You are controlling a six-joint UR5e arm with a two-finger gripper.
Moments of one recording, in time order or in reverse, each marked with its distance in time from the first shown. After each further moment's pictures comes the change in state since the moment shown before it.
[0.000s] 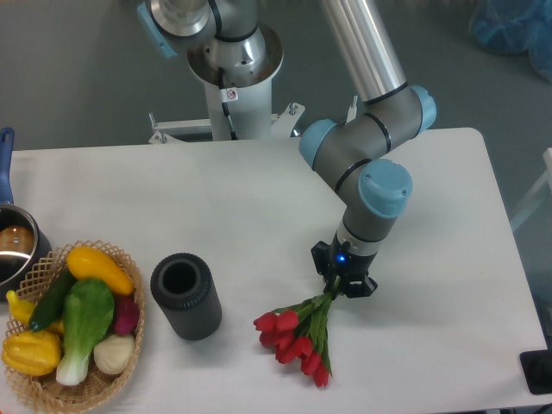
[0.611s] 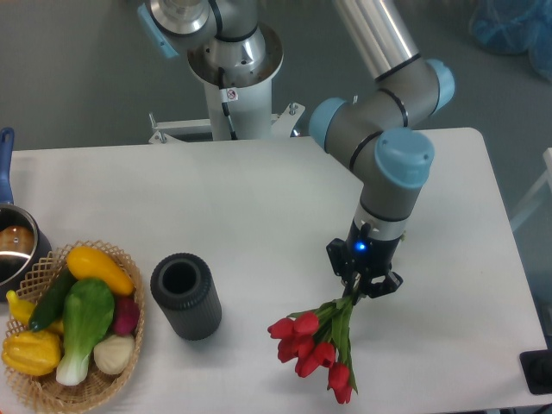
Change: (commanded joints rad) arm 0.051 0.100 0.071 0.006 -0.216 -0.054
